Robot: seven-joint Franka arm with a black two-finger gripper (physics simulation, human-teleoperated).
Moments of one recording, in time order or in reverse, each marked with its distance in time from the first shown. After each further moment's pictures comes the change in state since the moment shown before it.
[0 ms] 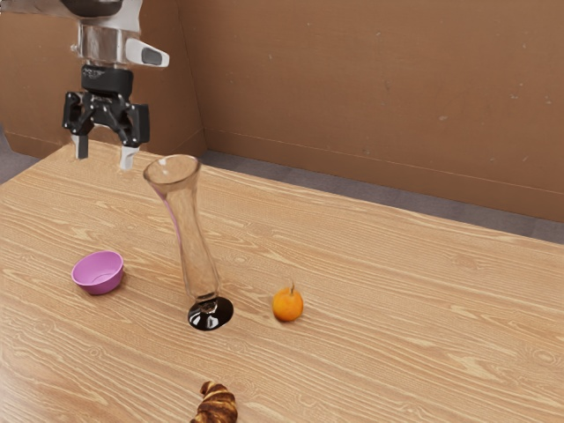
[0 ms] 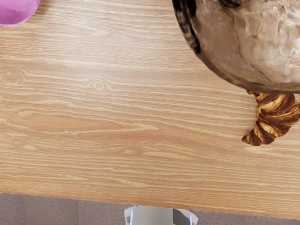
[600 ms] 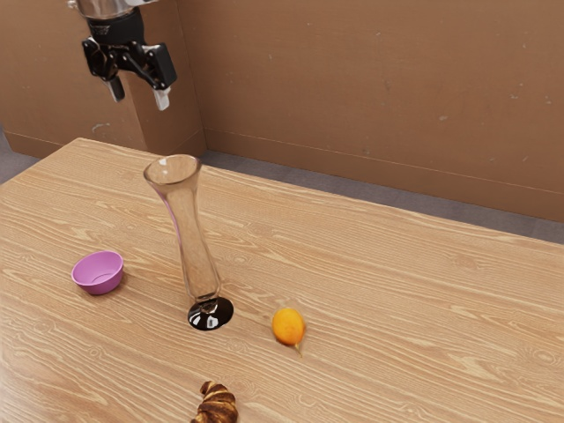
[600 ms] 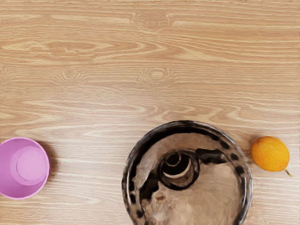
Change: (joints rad) arm 0.238 -0.154 -0.332 -0.063 0.032 0.429 -0.055
